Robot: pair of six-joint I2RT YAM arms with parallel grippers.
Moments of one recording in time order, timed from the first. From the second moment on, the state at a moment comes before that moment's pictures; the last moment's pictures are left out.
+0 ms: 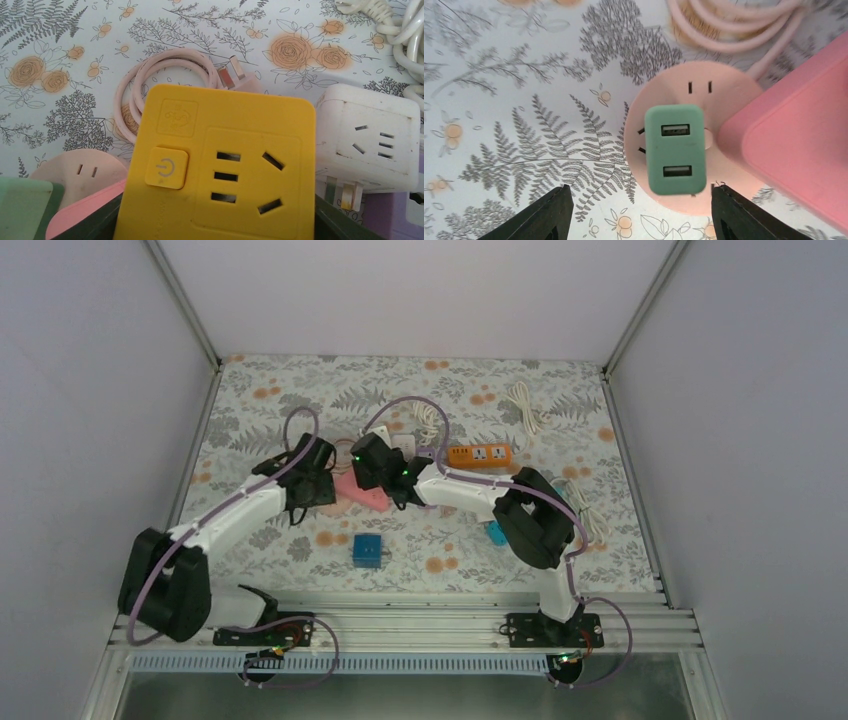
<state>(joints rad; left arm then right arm) -0.42 1.37 0.84 -0.70 -0.25 -0.58 0.97 2.01 1.43 -0.22 0.37 0.46</state>
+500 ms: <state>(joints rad) -0.31 1.10 0.86 -0.65 -0.12 -0.56 1.01 2.06 1.54 -0.33 0.33 0.64</state>
